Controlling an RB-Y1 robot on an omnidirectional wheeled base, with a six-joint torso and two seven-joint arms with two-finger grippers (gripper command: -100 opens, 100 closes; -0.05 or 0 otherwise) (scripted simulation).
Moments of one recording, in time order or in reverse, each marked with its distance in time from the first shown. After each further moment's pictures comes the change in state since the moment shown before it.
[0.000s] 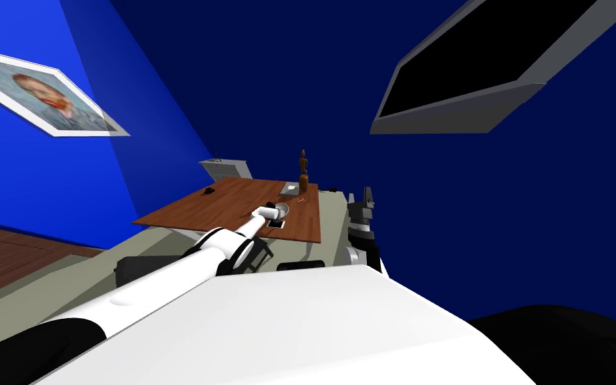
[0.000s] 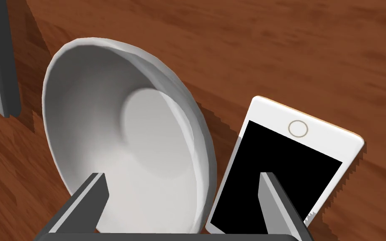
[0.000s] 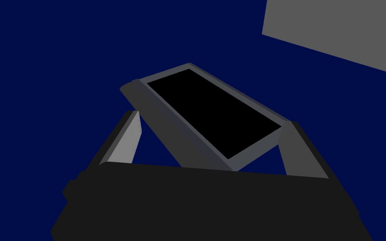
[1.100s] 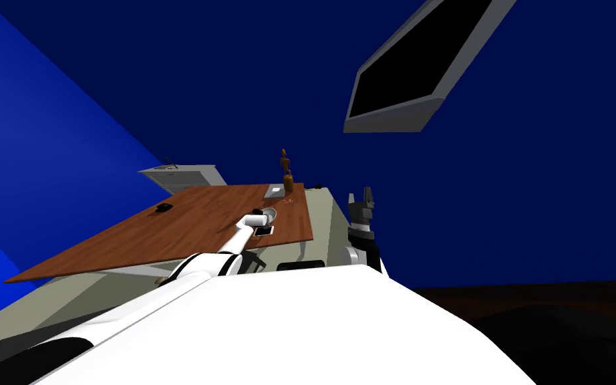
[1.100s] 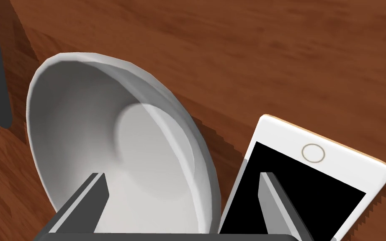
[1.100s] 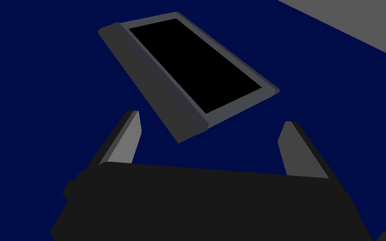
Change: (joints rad) left arm 0.247 0.036 0.258 -0.270 -0.175 0.086 0.030; right arm 0.000 0.000 0.000 0.000 0.000 0.000 0.000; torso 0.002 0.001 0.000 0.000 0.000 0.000
